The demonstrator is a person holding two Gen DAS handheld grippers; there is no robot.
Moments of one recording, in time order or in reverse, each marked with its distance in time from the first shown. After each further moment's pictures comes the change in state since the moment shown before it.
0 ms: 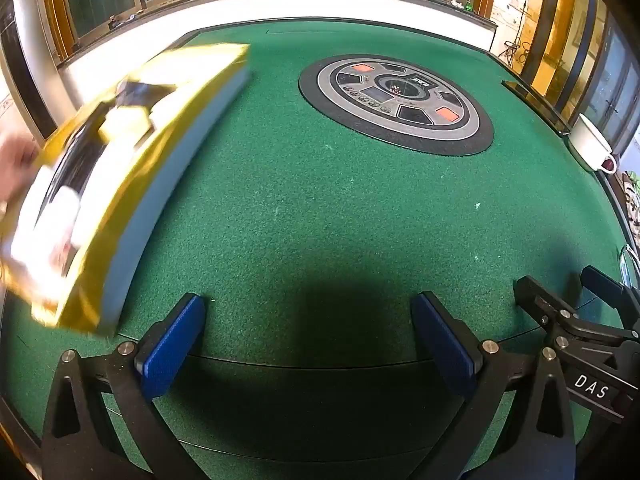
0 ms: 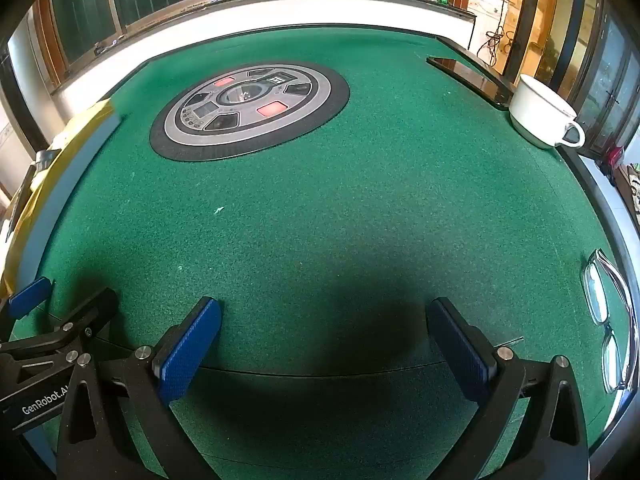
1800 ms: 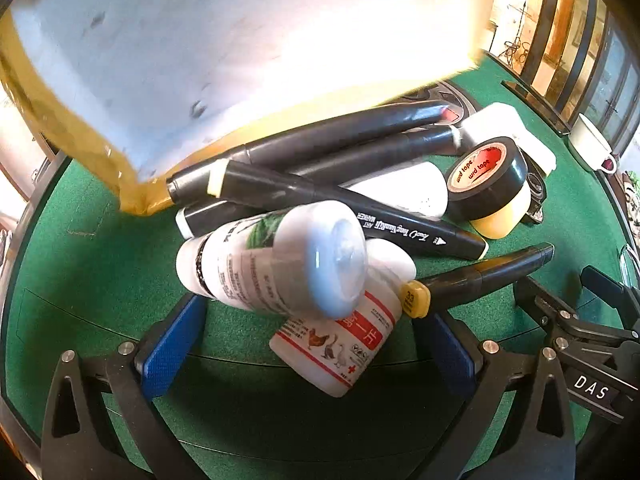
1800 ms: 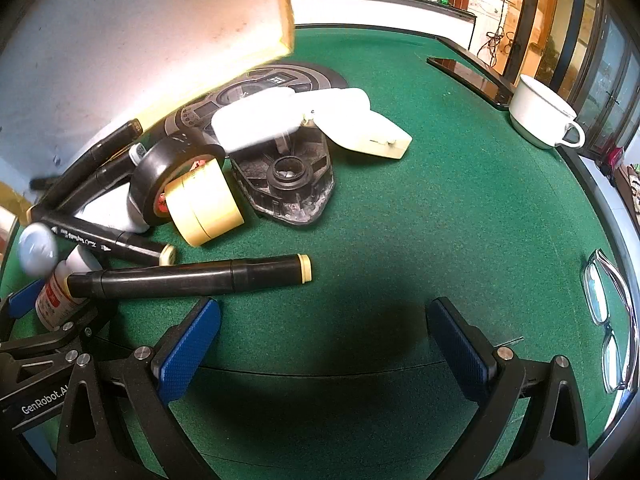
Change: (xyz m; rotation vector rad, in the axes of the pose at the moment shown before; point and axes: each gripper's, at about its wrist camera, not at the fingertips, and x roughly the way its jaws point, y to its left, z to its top) left arm -0.007 0.002 -0.001 0.003 -0.002 0.000; right arm 0.003 0.000 -0.001 0.003 -0.004 0.005
